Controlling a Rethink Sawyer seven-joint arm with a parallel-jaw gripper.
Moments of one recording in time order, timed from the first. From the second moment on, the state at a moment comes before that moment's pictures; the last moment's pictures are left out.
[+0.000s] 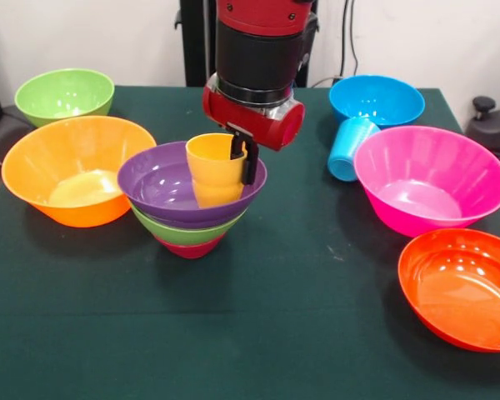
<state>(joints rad) -0.25 -0.56 0.02 1.42 -0.15 0.65 2.29</state>
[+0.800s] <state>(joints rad) -0.17 -0.52 -0.09 1.37 -0.15 0.65 2.29</state>
